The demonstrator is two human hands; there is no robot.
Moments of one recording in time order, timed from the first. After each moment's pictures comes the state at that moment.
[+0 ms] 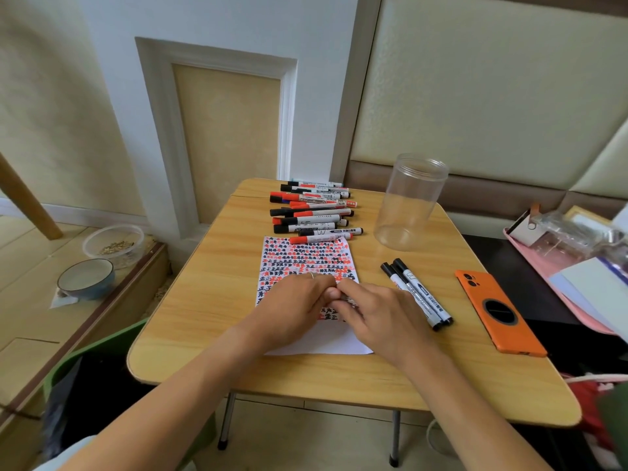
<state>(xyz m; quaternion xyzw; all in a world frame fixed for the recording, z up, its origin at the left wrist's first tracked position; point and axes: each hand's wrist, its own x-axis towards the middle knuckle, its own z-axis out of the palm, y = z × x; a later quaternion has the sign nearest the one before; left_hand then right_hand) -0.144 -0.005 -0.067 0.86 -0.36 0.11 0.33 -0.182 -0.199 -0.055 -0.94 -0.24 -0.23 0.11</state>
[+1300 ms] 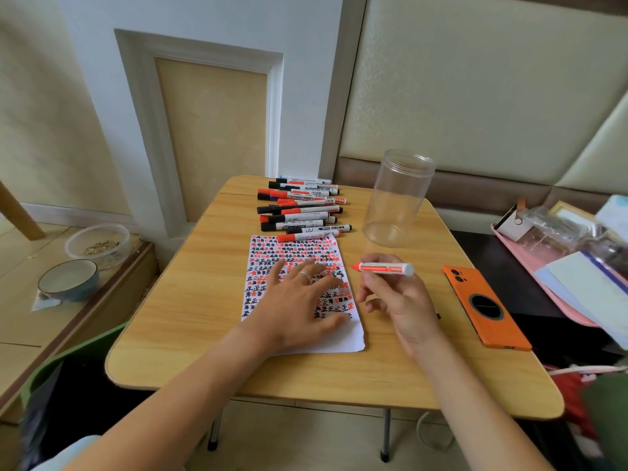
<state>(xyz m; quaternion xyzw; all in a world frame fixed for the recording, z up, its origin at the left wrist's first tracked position) -0.149 -0.023 -0.069 0.94 -0.29 0.07 0.17 -0.178 -0.226 -0.049 -0.70 -0.04 -0.08 0.71</state>
